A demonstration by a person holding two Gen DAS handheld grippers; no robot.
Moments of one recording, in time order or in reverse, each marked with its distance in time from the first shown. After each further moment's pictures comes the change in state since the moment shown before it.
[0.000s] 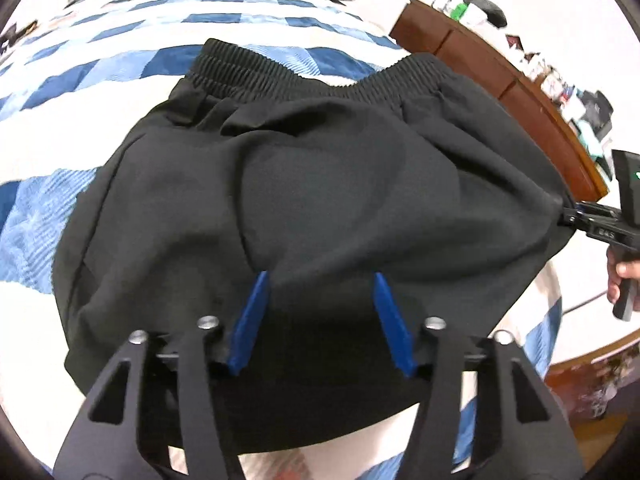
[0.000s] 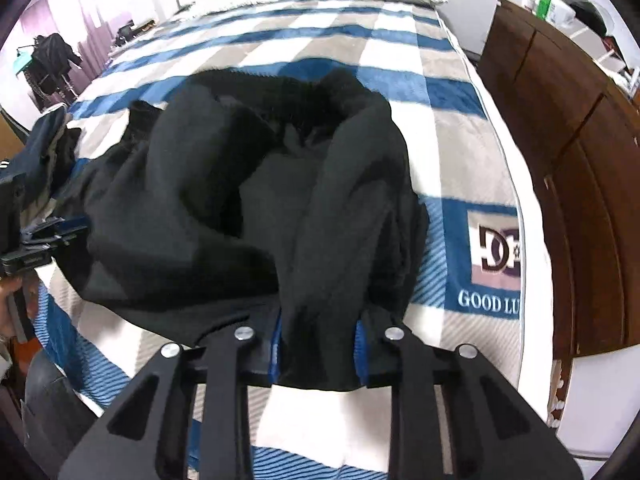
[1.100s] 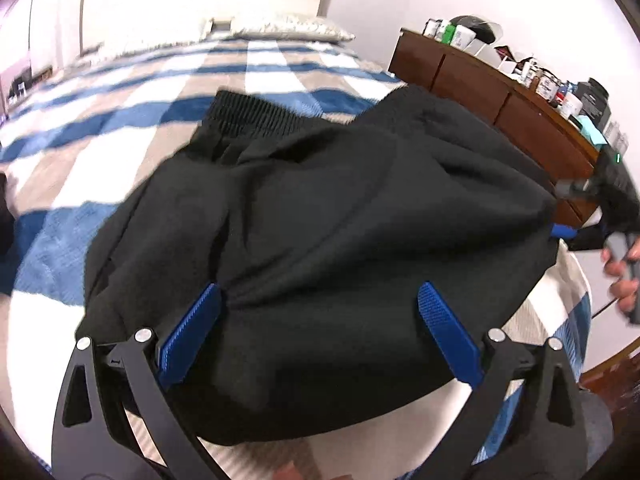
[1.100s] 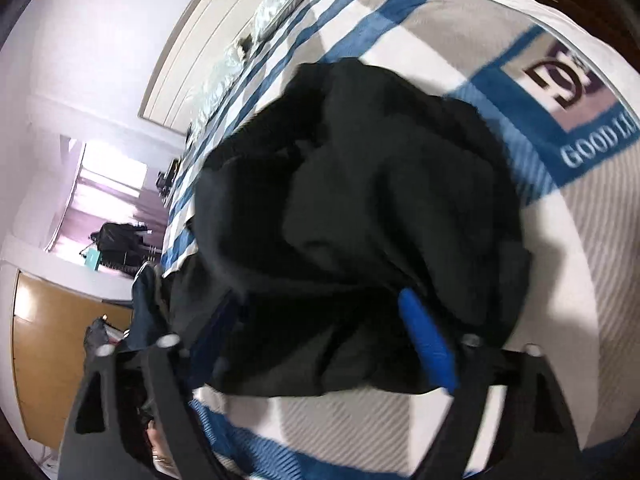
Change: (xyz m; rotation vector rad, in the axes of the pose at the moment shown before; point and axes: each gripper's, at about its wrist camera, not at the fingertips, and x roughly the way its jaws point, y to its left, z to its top) left arm -0.023 -0.020 -0.026 0.079 -0.217 0.098; right arm 0.010 -0.019 -0.008 0.540 -0.125 0.547
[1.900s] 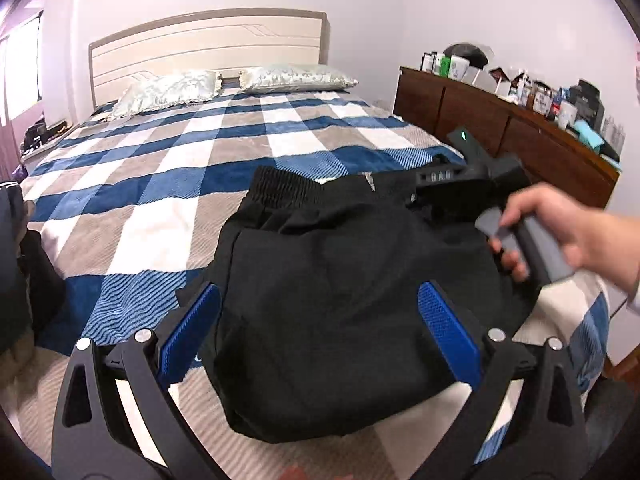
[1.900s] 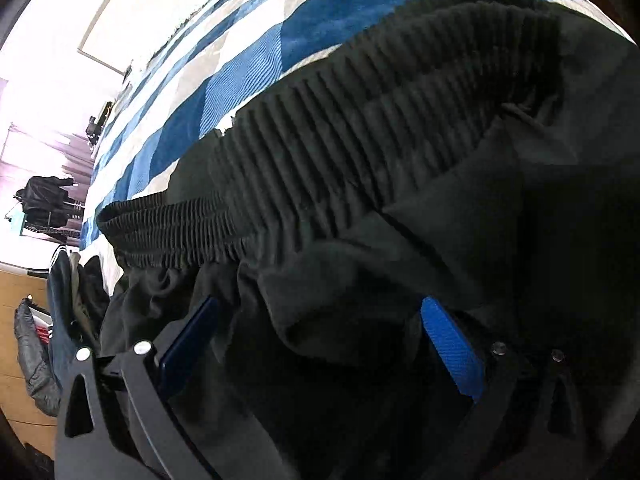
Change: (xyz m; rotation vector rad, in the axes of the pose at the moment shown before) left arm -0.043 0.032 0.023 0.100 -0.139 0.068; right arm 0.221 0.094 0.043 -0.064 0.186 -0.317
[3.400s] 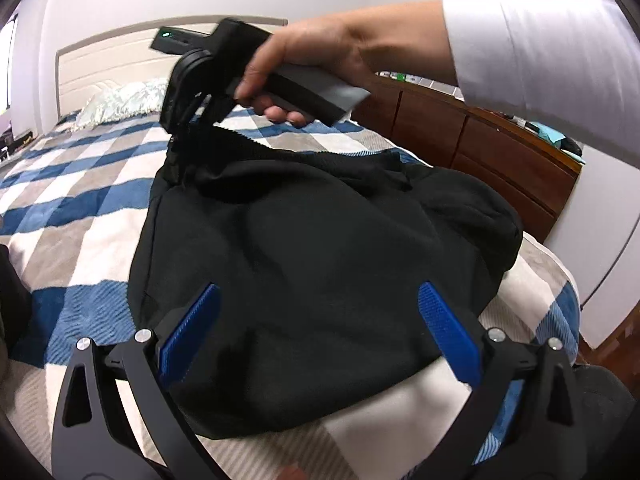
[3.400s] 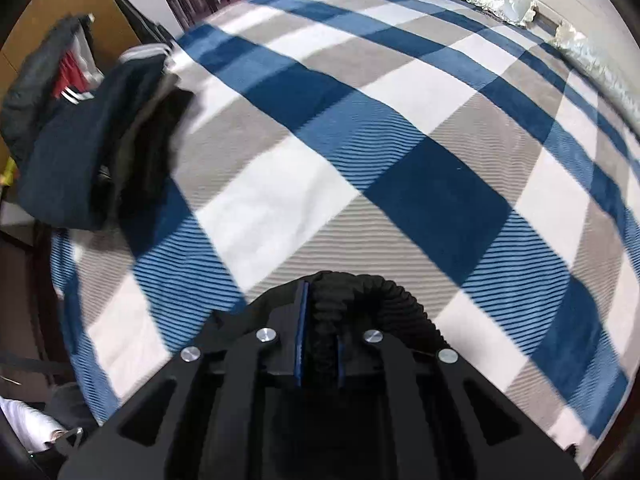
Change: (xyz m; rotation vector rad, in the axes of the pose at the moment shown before) left arm -0.006 -0.030 -0.005 0.020 -0.038 -0.155; right arm 0.041 0.291 0.041 -1.014 0.174 -0.104
